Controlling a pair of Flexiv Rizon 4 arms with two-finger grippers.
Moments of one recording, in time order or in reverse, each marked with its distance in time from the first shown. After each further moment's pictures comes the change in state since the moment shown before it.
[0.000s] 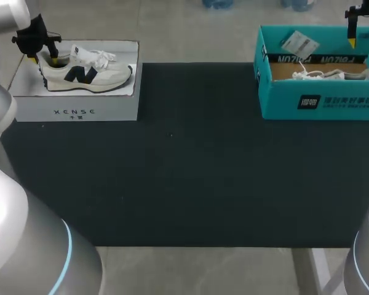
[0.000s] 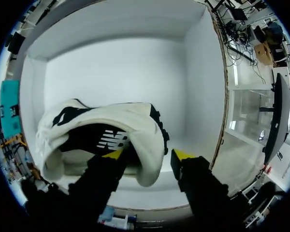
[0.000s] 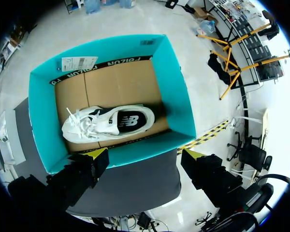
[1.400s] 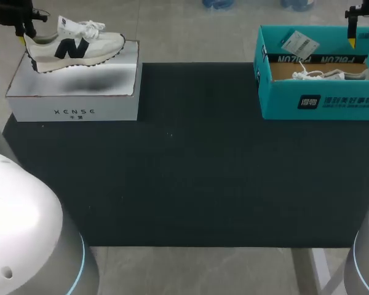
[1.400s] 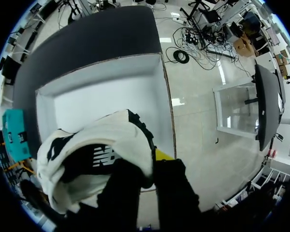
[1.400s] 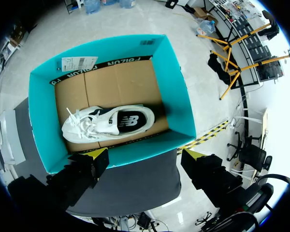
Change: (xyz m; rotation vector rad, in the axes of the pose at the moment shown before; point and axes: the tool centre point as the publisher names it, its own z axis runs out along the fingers) left arm 0.019 -0.018 -0.103 0.127 0.054 0.164; right arm 0.000 0.000 0.000 0.000 0.000 0.000
